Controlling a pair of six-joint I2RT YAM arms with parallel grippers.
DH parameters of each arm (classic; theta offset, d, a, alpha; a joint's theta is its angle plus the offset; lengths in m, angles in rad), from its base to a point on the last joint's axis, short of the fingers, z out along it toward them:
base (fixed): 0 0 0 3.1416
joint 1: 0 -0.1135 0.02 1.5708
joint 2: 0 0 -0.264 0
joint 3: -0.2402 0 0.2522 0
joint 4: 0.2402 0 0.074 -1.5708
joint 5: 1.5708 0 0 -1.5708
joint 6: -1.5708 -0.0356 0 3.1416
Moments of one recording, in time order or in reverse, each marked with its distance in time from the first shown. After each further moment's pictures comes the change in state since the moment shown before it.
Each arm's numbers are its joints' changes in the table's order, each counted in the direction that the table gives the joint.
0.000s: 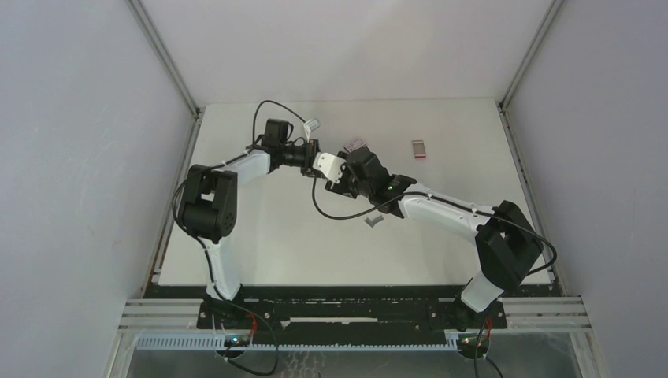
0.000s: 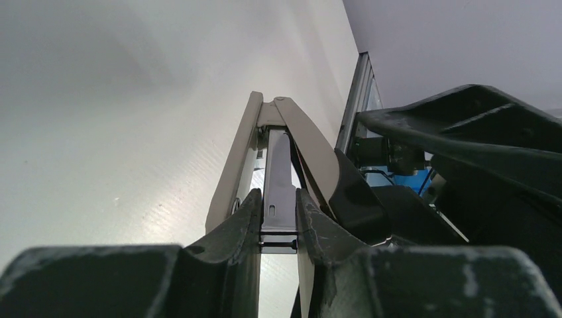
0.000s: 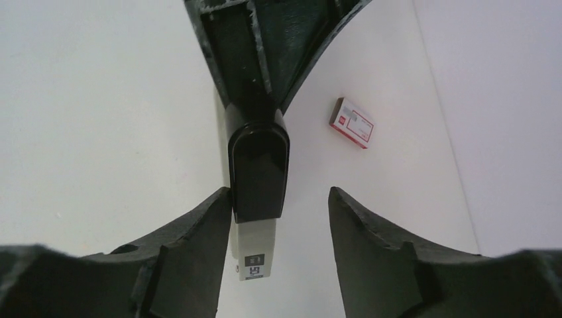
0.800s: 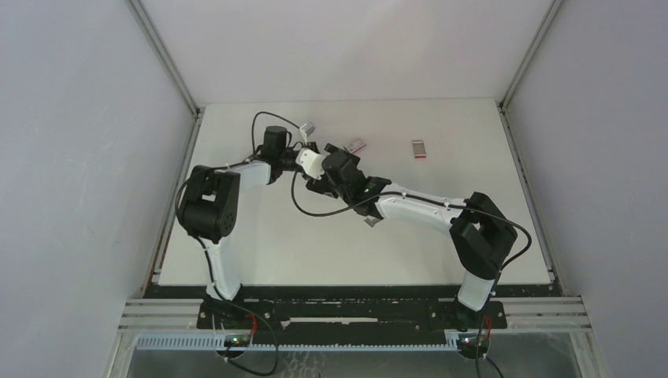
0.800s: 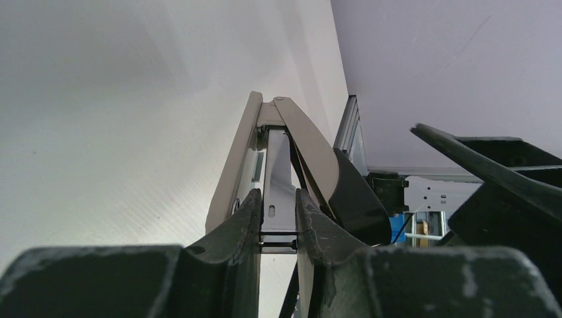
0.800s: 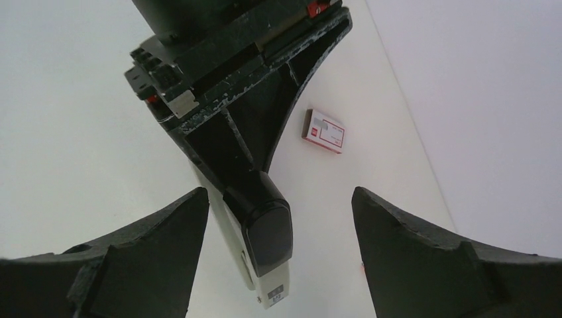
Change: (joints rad) left arm 0.000 0.000 0.145 -0.324 -0.077 0.307; right arm -0.103 0.142 -0.122 -0.084 0.269 -0.058
